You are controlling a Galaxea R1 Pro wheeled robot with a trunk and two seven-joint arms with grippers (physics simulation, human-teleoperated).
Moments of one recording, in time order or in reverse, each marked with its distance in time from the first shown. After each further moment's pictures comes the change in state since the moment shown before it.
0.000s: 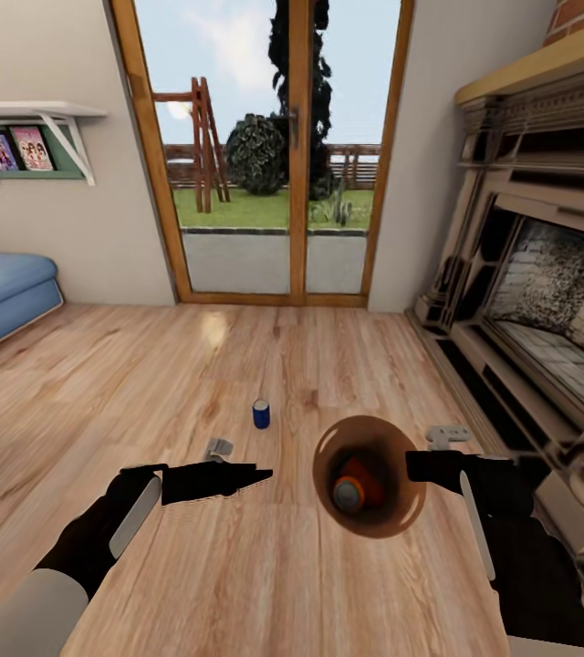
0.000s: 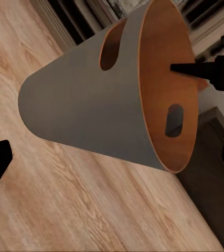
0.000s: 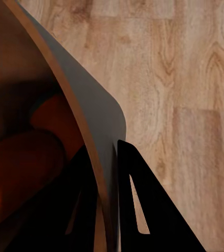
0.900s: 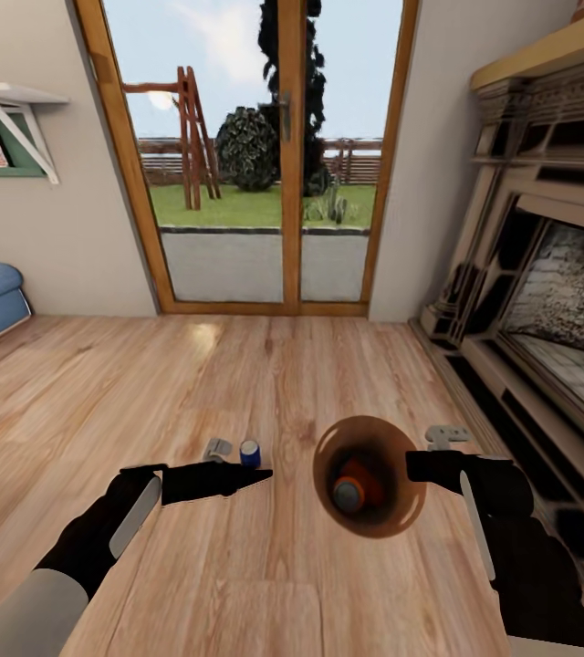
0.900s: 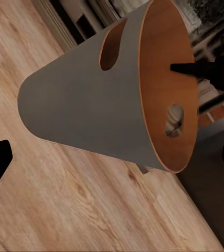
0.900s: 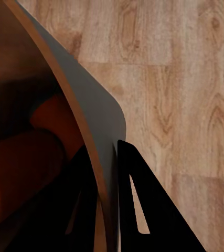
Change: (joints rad) left arm 0.000 0.000 0.000 0.000 0.000 0.000 0.000; right arm 0.000 -0.001 0.000 0.000 -0.004 0.000 0.000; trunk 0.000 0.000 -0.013
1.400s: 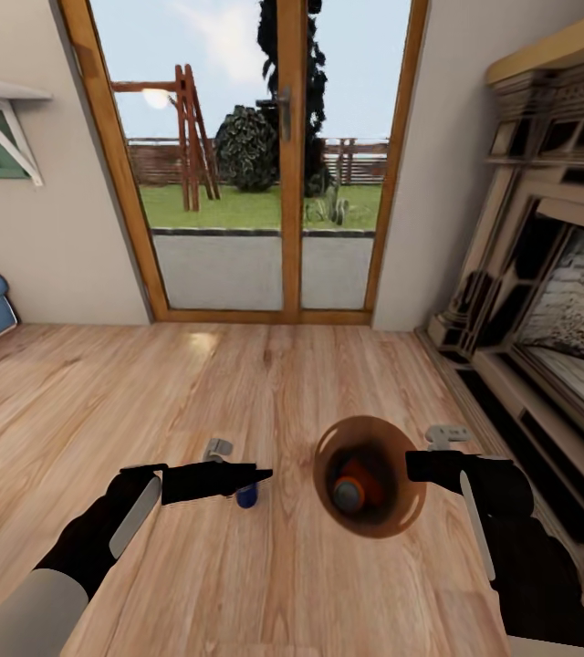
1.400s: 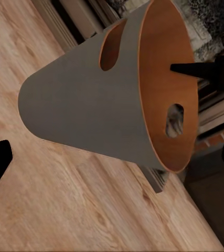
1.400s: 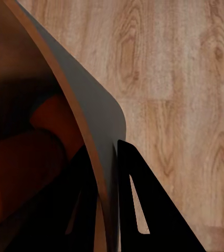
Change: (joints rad) left arm 0.000 0.000 0.000 -0.001 0.000 0.000 0.001; right arm 0.000 0.000 0.000 0.000 0.002 0.000 0.000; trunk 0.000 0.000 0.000
